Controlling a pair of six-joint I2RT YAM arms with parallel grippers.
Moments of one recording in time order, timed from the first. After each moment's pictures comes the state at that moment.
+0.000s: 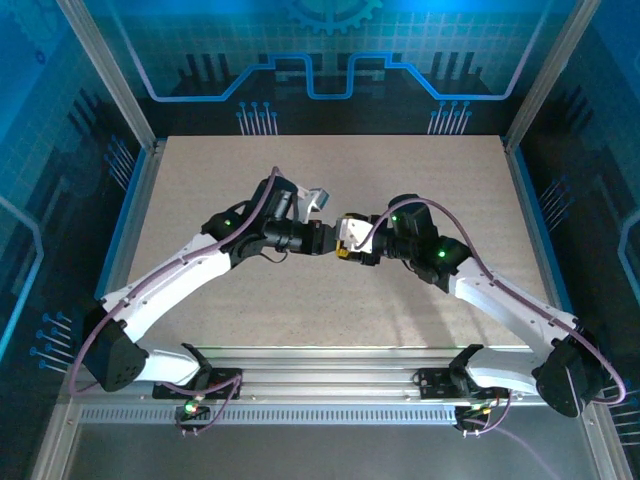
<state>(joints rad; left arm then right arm) -0.65 1.36 1.21 -0.55 0.45 -0.58 0.64 1.19 0.91 -0.21 -0.37 -0.76</state>
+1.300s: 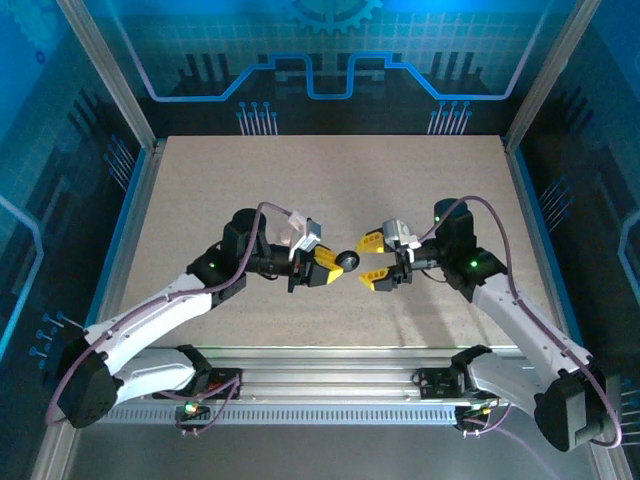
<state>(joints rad) -0.65 1.12 0.79 0.09 0.86 -0.14 0.36 1.03 0.77 -0.18 -1.20 -0.41</state>
